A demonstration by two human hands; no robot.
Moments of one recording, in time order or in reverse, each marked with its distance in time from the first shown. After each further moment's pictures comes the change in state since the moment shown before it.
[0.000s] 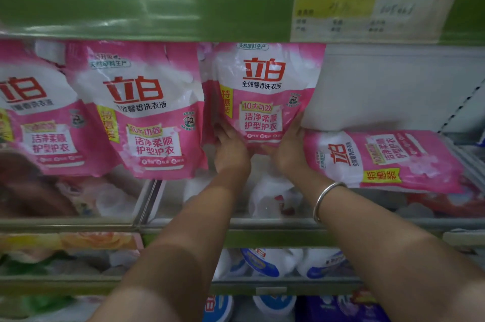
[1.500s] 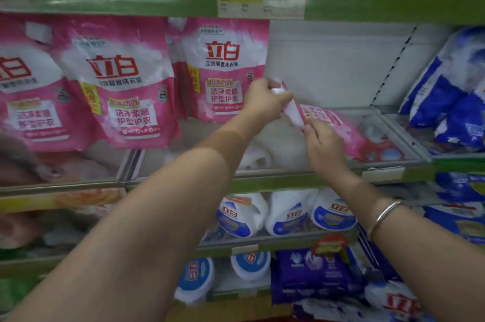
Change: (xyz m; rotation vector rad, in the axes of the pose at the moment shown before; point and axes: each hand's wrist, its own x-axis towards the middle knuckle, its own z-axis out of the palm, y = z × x) left_hand -0.103 0.127 -0.062 -0.865 -0.324 0.137; right_hand -0.120 0.013 -0.151 -0.090 0.178 -0.124
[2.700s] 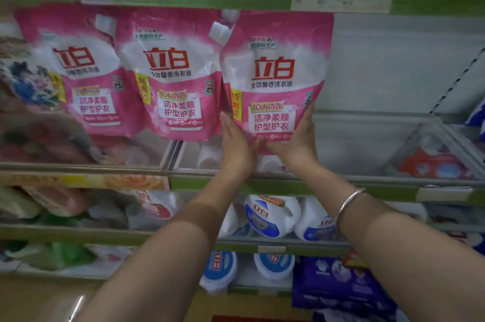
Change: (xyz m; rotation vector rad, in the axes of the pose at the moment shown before) left_hand -0.025 -0.120 -0.086 0.363 0.362 0.013; right_hand 0.010 -0.044 0.118 0.191 -0.170 0.190
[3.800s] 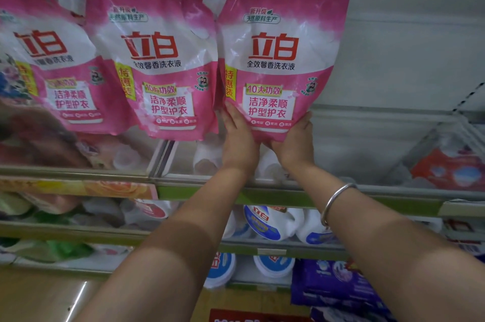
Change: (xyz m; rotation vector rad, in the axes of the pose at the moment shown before) left_hand 0.033 -0.006 0.019 0.290 -0.032 -0.028; right_hand 0.031 0.020 0.029 -0.132 0.013 0.079
